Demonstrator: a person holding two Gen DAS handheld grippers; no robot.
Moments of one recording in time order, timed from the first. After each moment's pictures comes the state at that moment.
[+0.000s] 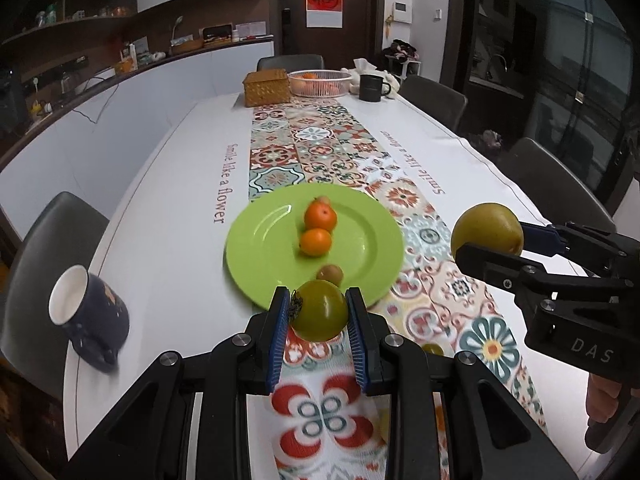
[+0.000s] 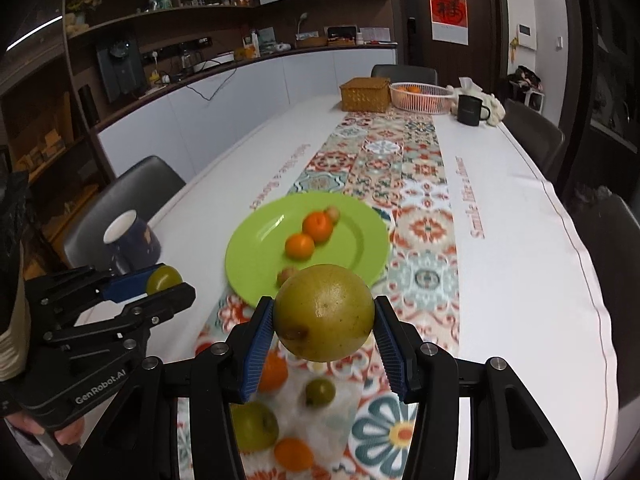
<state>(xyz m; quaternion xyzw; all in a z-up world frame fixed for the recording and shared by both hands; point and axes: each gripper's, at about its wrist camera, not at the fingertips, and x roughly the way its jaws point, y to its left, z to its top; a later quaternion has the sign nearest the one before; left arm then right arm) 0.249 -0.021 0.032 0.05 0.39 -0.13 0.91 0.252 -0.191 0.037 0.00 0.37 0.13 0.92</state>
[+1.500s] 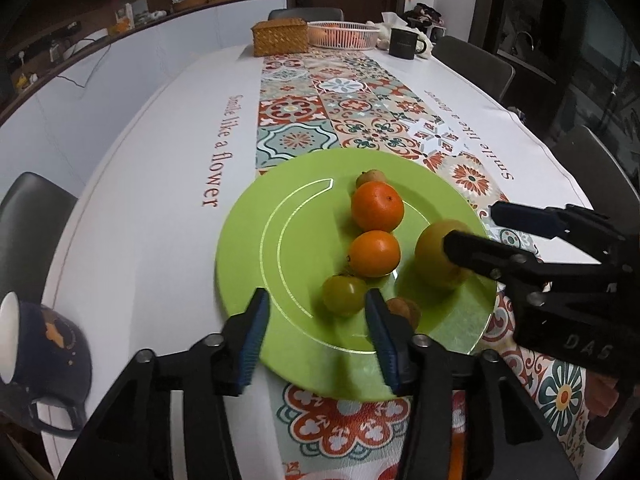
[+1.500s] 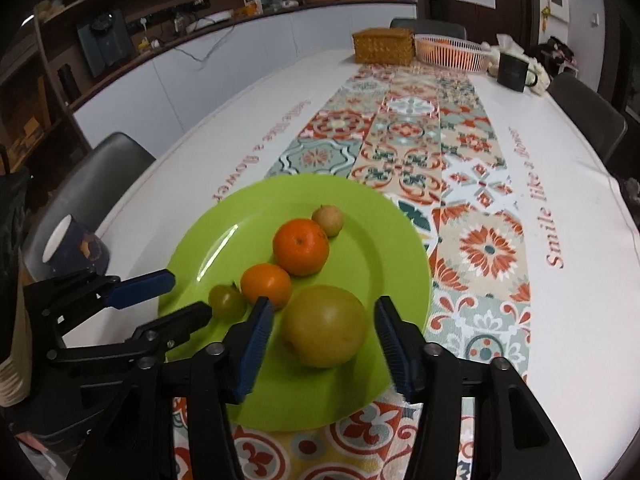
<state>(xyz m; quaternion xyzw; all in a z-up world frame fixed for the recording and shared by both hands) 0.351 -0.015 -0.042 0.05 0.46 -0.11 0.88 0.381 -0.175 -0.034 0.00 0.43 0.15 0.89</state>
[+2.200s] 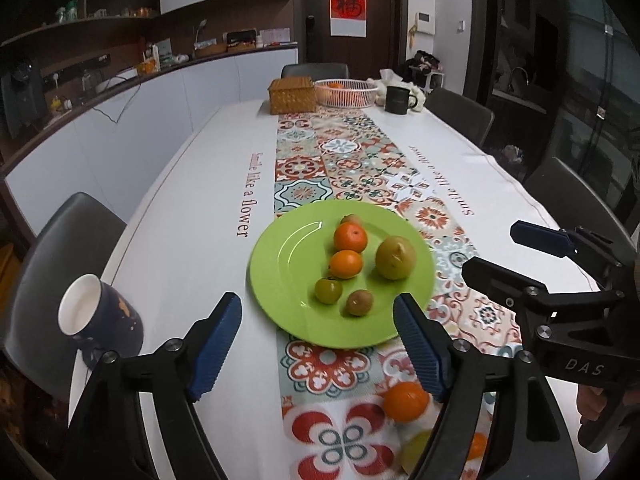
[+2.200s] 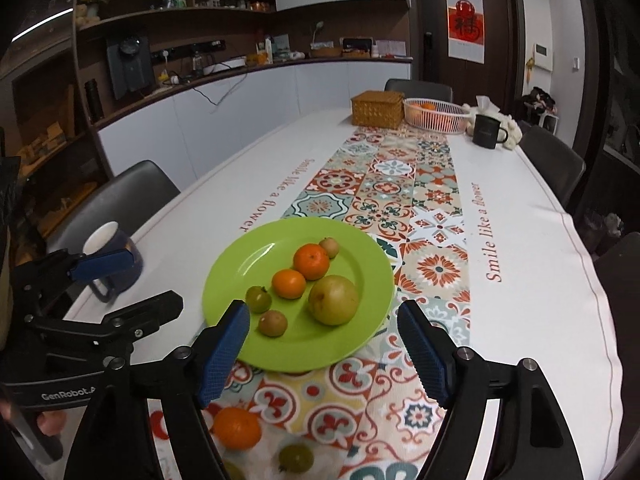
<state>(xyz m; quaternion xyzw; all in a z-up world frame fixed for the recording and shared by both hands) 0.263 -0.013 0.034 0.04 0.37 -0.09 0.92 0.286 -0.192 0.027 -0.02 0.34 0.15 0.93</state>
